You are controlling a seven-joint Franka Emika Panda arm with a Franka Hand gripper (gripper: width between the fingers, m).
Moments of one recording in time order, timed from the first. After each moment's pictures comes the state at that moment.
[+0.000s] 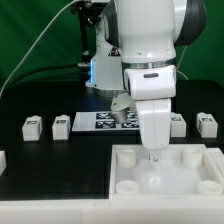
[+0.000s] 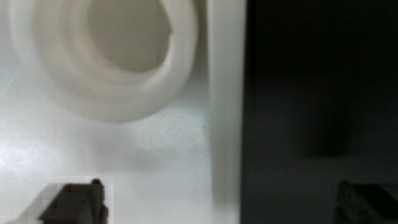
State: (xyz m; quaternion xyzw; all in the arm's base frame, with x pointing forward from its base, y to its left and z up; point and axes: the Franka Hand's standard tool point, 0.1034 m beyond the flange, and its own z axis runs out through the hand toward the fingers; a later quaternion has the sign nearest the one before) arm 0.488 0.055 0.013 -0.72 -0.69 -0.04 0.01
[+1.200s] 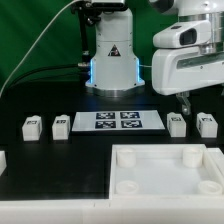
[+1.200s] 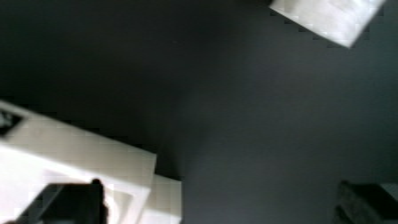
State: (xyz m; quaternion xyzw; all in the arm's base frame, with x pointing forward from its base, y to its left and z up) arm 0.444 0.159 0.077 -0.98 -0.17 -0.05 0.04
